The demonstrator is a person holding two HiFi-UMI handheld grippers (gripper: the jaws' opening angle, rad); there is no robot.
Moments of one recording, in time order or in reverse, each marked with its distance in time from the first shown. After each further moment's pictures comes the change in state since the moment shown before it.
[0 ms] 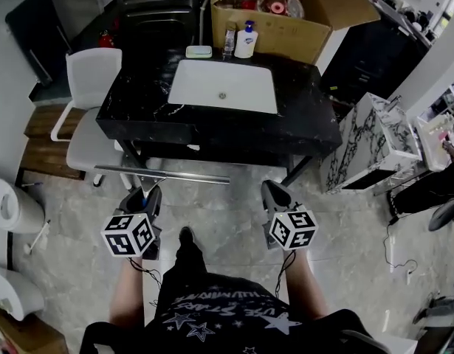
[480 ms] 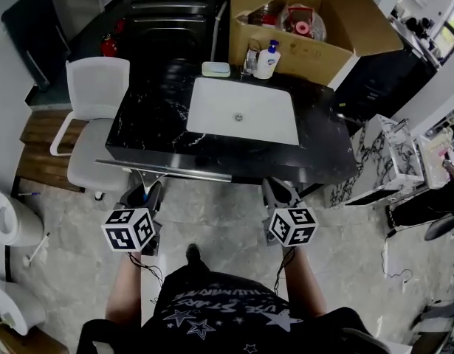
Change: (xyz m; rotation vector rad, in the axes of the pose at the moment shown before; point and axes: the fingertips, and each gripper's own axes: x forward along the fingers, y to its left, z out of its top) left arm 0.083 0.115 0.092 -0.003 -0.005 -0.026; right arm 0.153 0.036 0.070 -0.027 -0.001 -0.030
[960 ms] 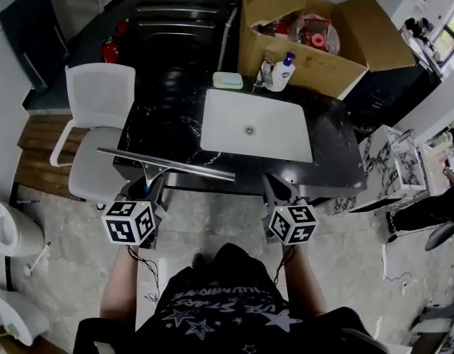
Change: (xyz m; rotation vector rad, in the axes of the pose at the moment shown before) left arm 0.056 0.071 0.060 0.068 -0.004 -0.046; right arm 0.093 0.034 0.038 -0.021 -0.016 -0.001
